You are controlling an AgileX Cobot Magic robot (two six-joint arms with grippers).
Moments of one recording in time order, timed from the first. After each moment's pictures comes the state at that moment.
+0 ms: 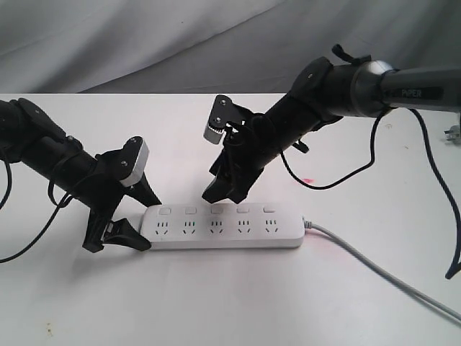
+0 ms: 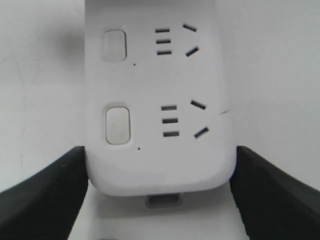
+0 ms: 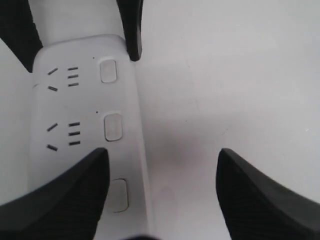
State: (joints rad) left arm 0.00 2.09 -1.17 -0.83 0.89 2.09; right arm 0.42 2.24 -1.61 0.84 0.87 -1.49
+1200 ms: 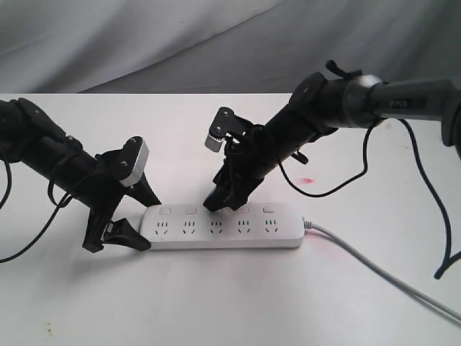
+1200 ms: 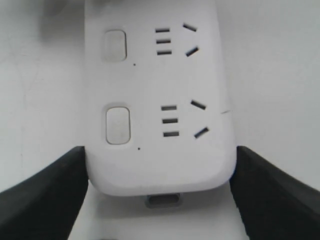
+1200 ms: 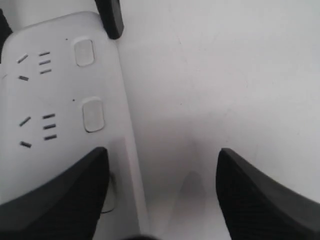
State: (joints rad) left arm 0.00 2.09 -1.17 -0.83 0.89 2.09; right arm 0.42 2.30 -1.61 0.82 0.84 -1.42
